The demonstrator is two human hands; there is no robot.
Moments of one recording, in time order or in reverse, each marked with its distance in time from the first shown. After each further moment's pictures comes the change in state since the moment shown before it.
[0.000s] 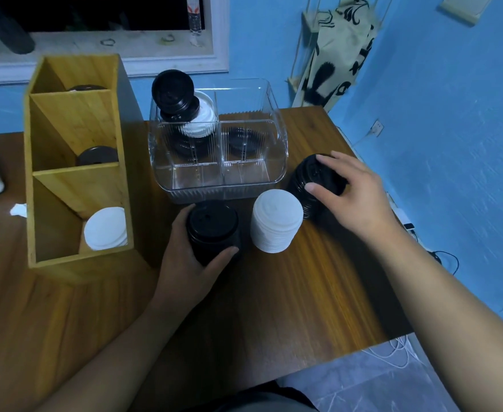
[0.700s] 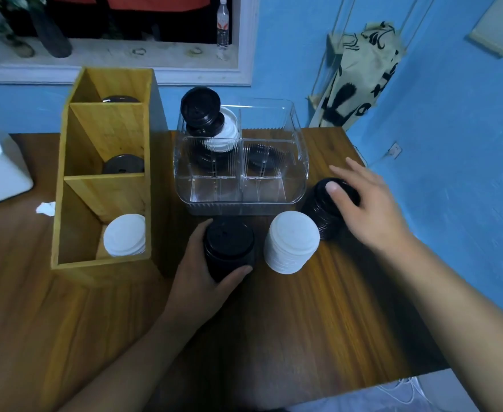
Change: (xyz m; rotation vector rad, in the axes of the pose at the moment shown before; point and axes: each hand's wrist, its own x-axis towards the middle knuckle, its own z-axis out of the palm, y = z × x) left_hand -0.002 0.000 0.000 0.038 -0.023 -0.048; right_hand 0.027 -0.015 -0.006 -0.108 -0.095 -0.082
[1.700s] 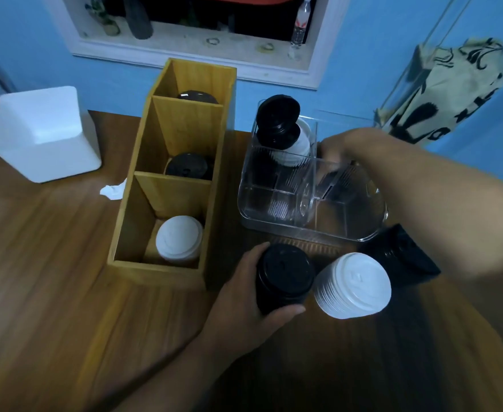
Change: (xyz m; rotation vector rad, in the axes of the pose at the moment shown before) left_hand 0.002 -0.004 -0.004 -0.039 -0.015 0.027; right_hand 0.285 -0.083 0.131 -0.685 -0.934 -0.081
